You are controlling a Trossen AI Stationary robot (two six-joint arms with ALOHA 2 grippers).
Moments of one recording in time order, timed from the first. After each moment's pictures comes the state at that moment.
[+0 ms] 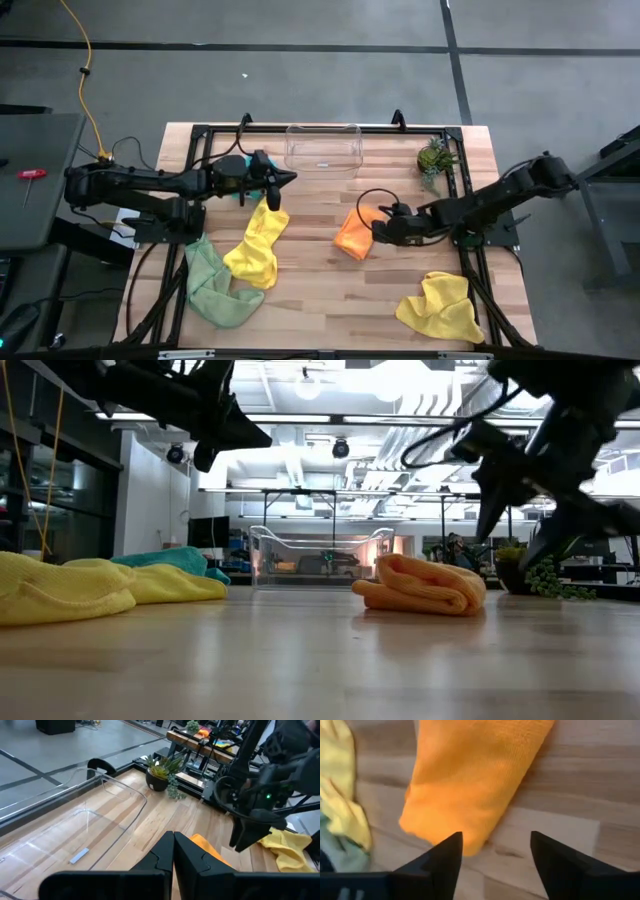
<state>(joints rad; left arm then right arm) 0.30 1.09 0.55 0.28 -0.12 -0.34 0.26 1.29 0.58 -0.28 0.13 1.80</state>
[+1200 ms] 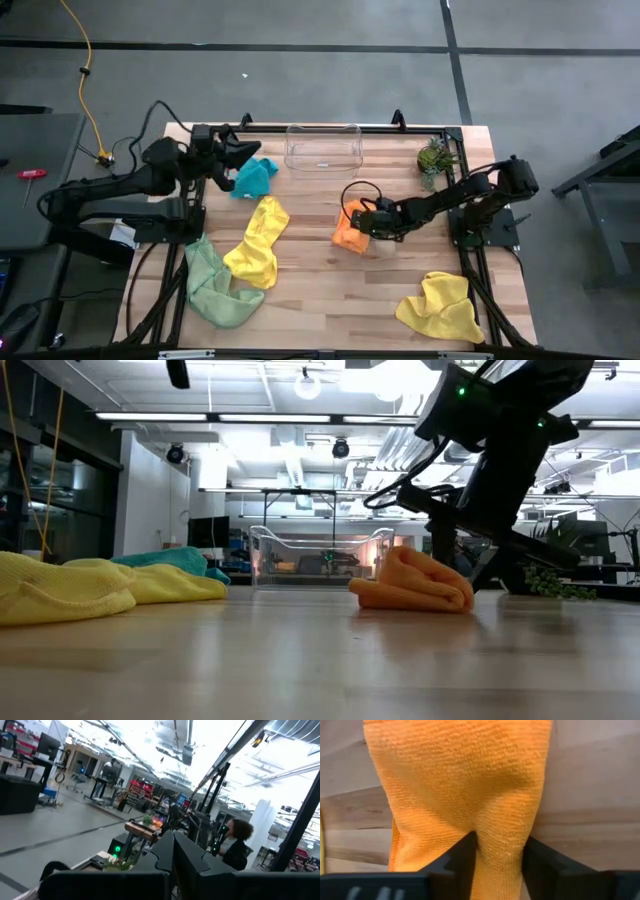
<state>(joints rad) 0.37 0.70 0.63 0.33 -0.01 -0.40 0.10 1.63 0.75 -0.25 0.20 1.82</state>
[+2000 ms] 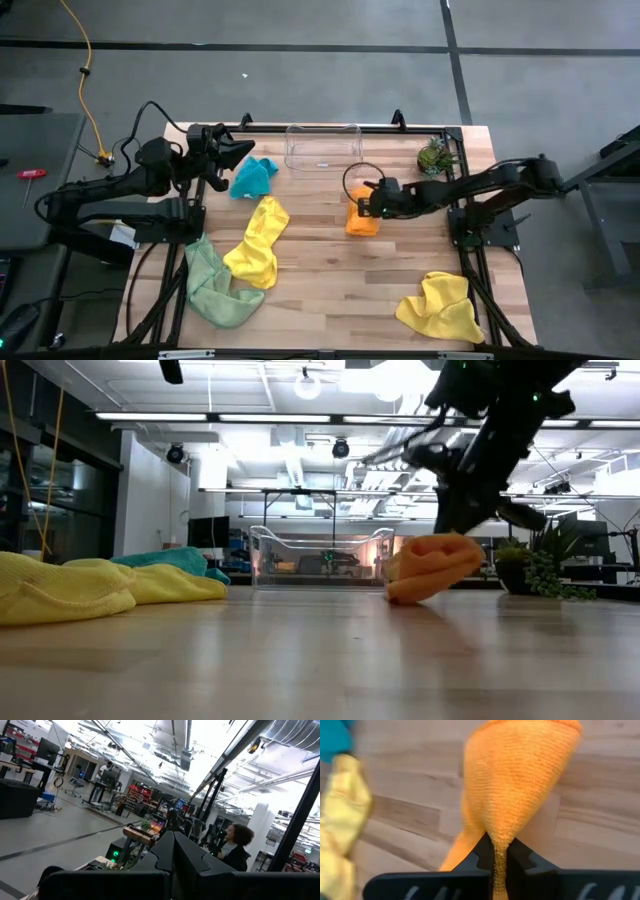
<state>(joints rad) 0.37 0.65 0.63 0.31 -0.02 -0.41 0.01 1.39 0.75 -0.38 0.24 1.41</state>
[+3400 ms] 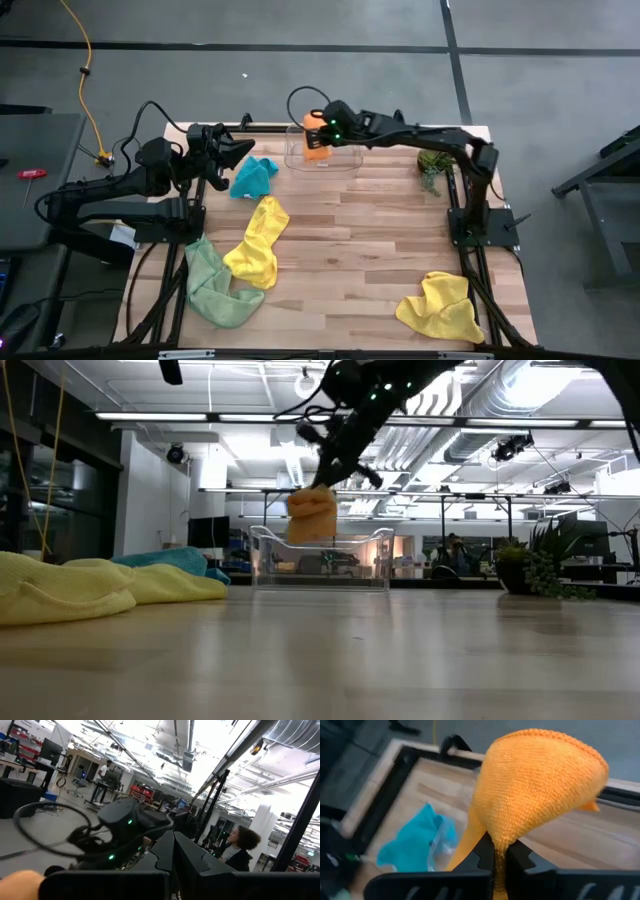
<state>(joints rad) 0.37 0.65 0.63 0.31 -0.03 -0.41 -0.39 1.91 1.64 -0.44 0.16 0.76</state>
